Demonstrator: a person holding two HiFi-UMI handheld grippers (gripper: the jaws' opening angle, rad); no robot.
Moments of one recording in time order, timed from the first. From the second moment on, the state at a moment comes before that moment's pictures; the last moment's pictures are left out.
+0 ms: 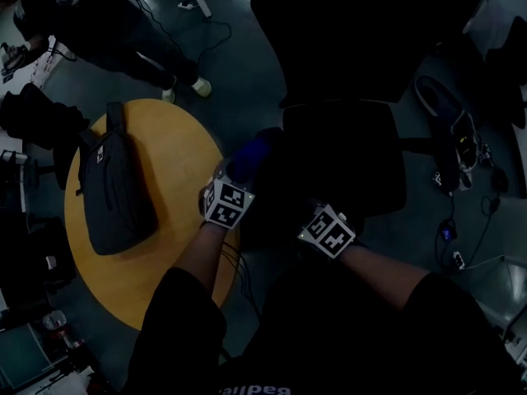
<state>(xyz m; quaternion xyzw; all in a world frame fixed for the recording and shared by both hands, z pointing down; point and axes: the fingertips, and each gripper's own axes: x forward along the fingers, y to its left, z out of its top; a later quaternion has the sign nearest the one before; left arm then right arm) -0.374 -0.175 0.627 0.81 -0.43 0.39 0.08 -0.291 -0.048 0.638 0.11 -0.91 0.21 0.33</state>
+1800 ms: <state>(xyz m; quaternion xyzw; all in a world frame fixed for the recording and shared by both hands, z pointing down) -0.331 -0.020 0.627 0.81 -0.43 0.37 0.14 -0.289 -0.049 0.640 0.13 -0.91 0.23 0.32</state>
